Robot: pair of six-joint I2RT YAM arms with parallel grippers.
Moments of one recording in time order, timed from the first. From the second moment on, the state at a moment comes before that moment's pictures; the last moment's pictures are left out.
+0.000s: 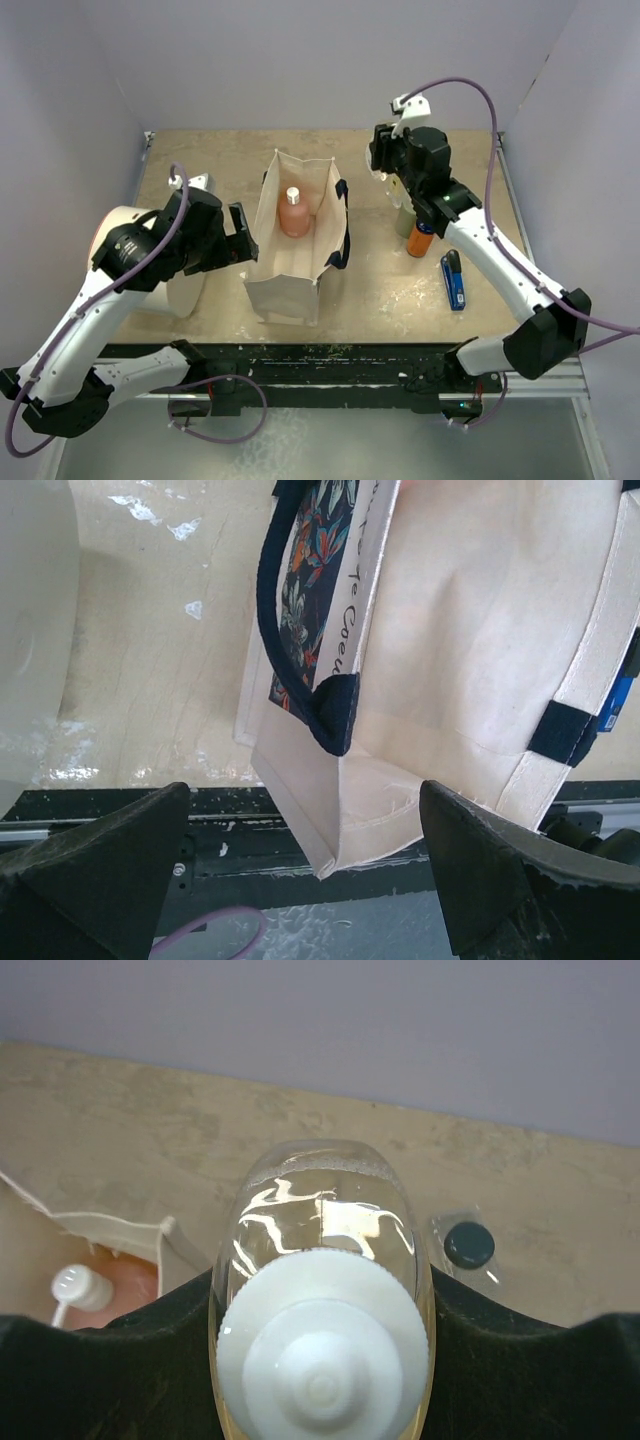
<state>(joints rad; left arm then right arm) -0.67 1.02 1.44 -1.30 -0.24 -0.82 0.50 1.39 1.36 -0.11 0.25 0.06</state>
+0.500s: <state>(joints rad) -0.67 1.07 1.51 -1.32 -0.26 -0.74 0.51 1.64 1.22 0.04 0.27 0.05</state>
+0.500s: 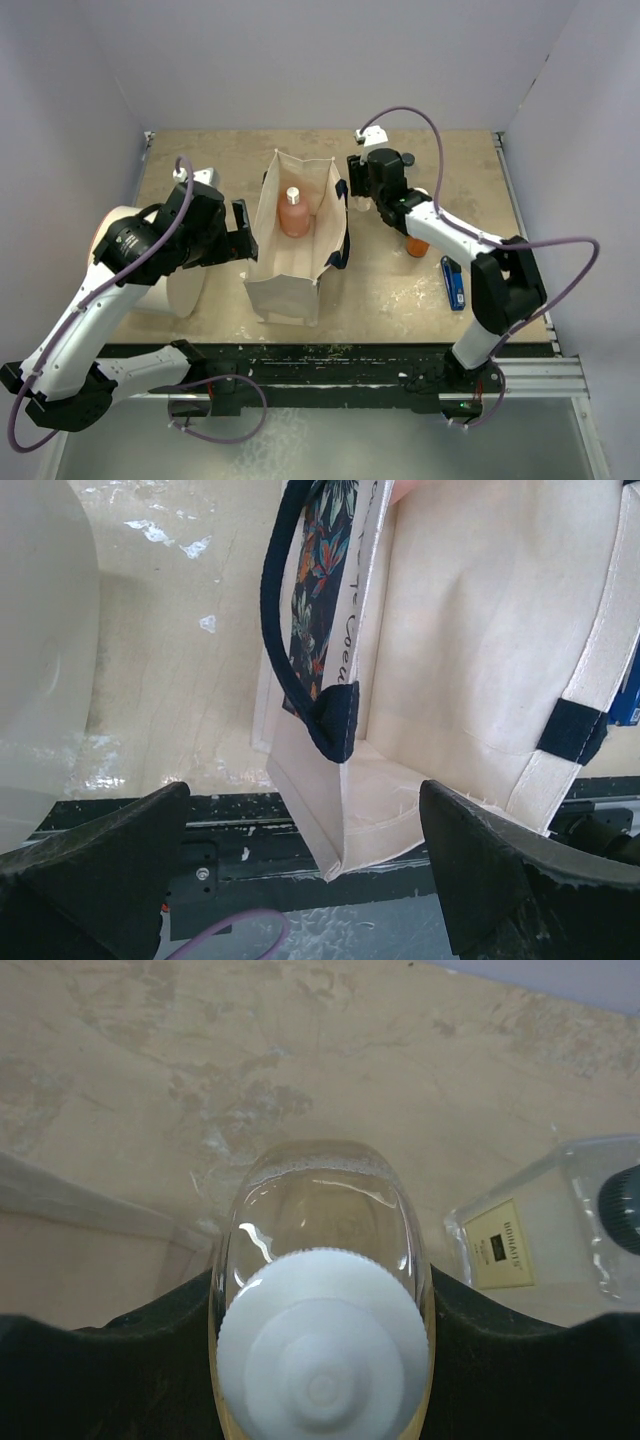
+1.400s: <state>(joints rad) -0.67 1.04 1.49 -1.31 -0.26 -0.74 0.48 1.86 1.18 0.21 0.26 0.04</state>
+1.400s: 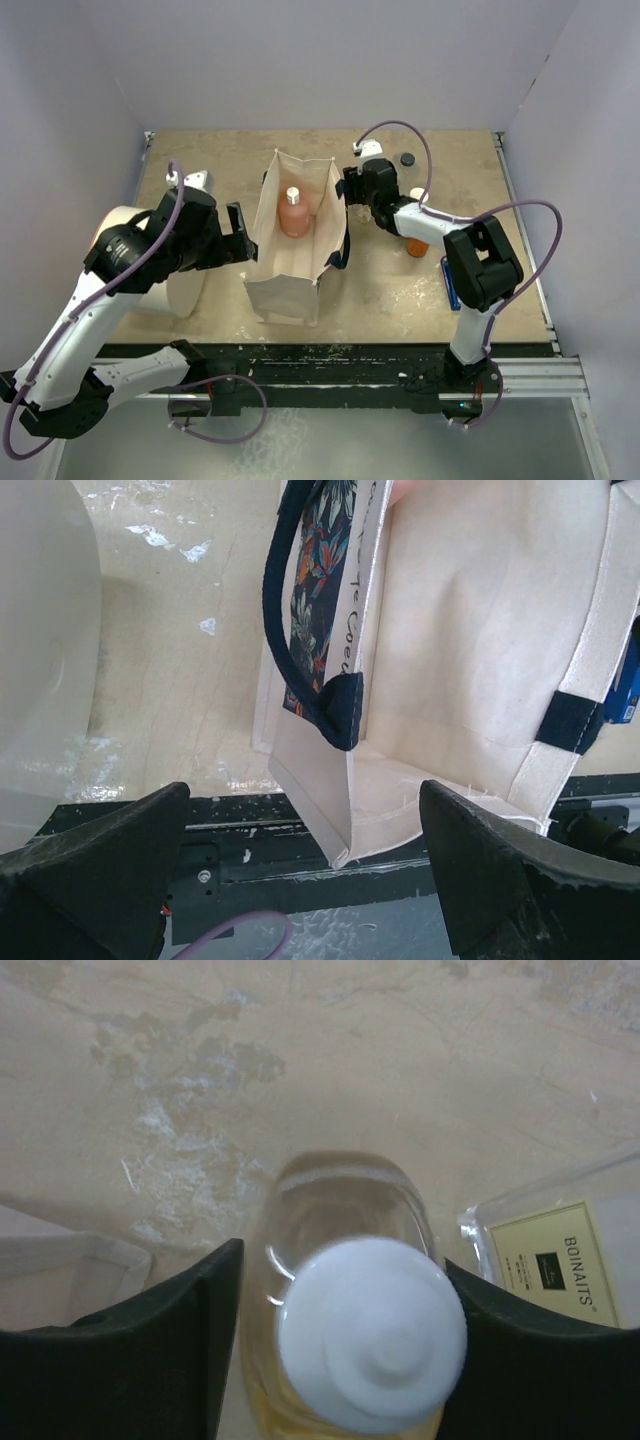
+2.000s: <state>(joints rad) -0.67 0.96 1.41 -1.30 -0.13 -0.80 0.48 1.55 1.18 0.14 0.24 0.04</state>
